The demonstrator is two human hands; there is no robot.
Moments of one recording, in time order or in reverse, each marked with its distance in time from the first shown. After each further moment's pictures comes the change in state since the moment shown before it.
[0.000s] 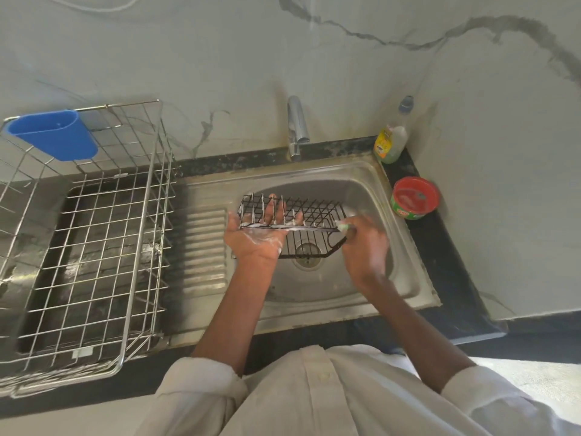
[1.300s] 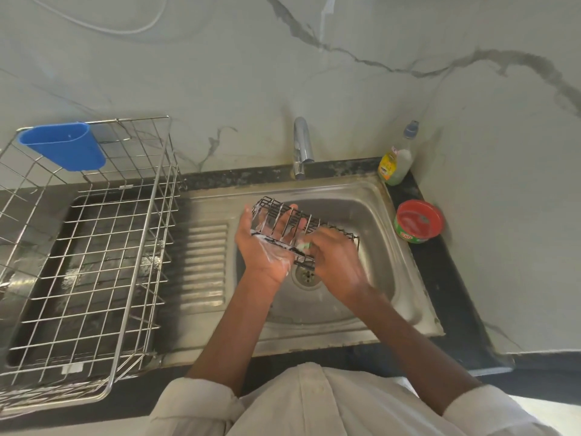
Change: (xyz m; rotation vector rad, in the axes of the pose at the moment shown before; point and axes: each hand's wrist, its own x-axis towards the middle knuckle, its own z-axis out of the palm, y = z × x) left_hand 0.003 -0.010 0.017 0.257 -0.124 -0.017; right_hand 0.014 -0.037 0.013 0.109 -0.182 -0.523
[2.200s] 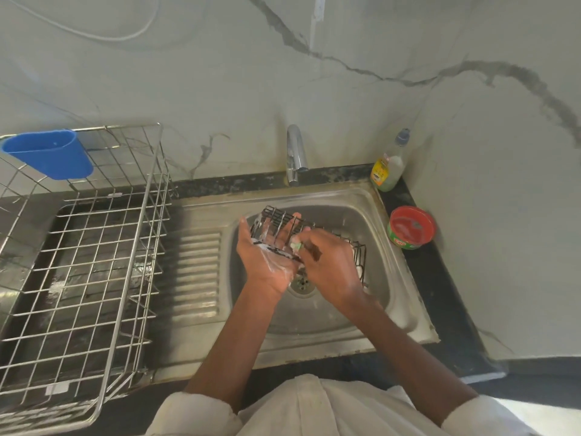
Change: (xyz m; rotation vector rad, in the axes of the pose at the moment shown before) left_hand -0.007 -0.006 0.011 0.012 0.008 -0.064; right_hand 0.010 -0.016 -0.010 0.124 0.104 0.074
